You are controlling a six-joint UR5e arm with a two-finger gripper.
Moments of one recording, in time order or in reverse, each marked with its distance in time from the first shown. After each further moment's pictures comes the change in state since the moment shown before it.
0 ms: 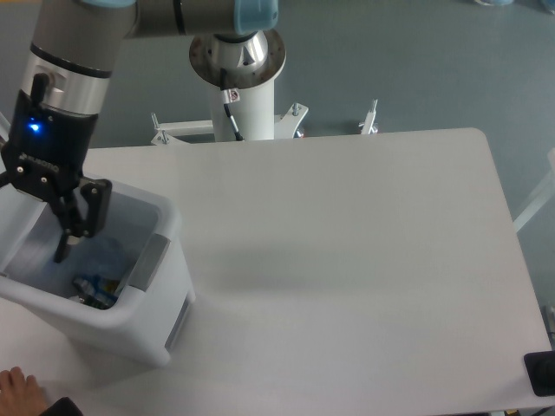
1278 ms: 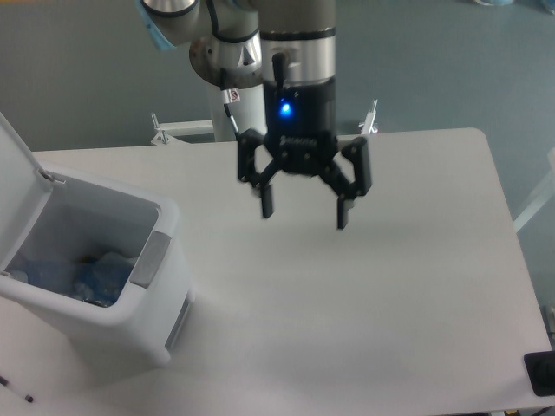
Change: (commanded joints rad) arm 0.383 0.107 -0.029 -0.224 0.368 0.746
